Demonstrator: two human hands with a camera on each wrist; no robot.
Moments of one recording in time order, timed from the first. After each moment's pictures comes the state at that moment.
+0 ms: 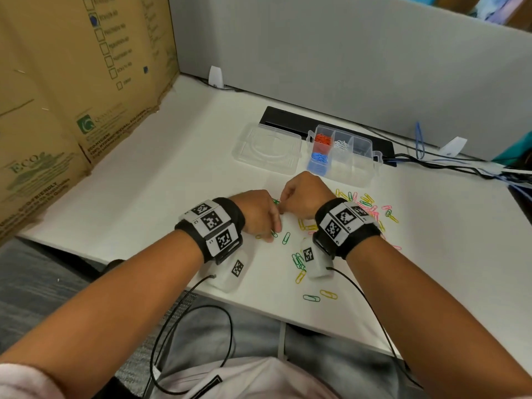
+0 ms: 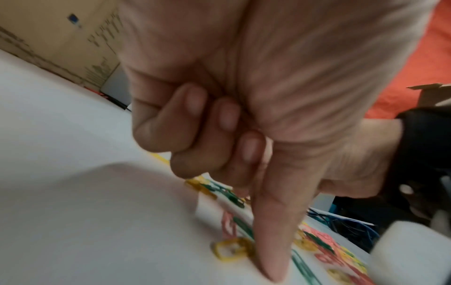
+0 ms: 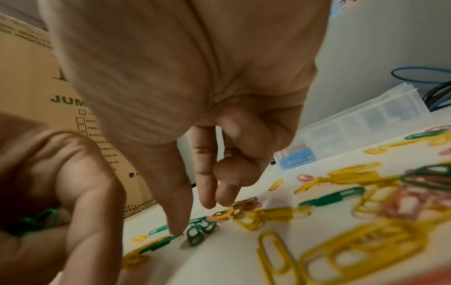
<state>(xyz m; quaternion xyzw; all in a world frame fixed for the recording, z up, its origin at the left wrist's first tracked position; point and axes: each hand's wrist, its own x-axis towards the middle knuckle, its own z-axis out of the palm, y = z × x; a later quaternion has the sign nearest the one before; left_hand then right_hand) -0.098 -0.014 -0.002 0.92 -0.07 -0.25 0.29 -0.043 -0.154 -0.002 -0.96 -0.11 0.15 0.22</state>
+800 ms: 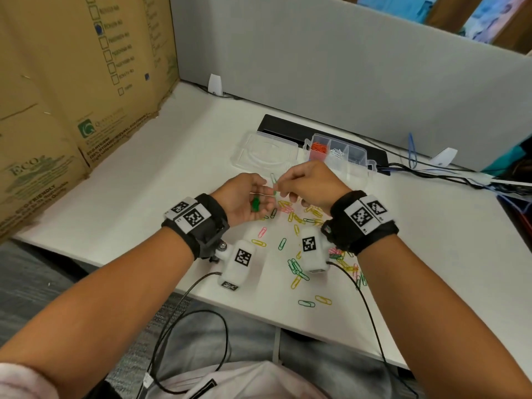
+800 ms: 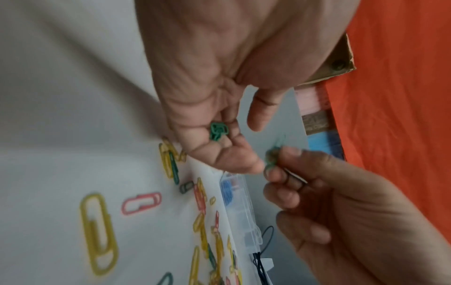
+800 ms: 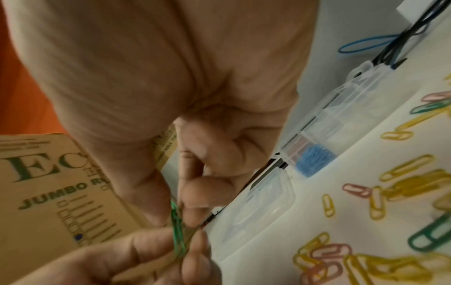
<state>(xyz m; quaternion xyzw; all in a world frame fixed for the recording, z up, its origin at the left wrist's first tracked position) -0.084 0.000 0.002 0.53 0.20 -0.23 0.79 -0.042 -0.163 0.039 -0.89 -0.11 0.16 0.41</state>
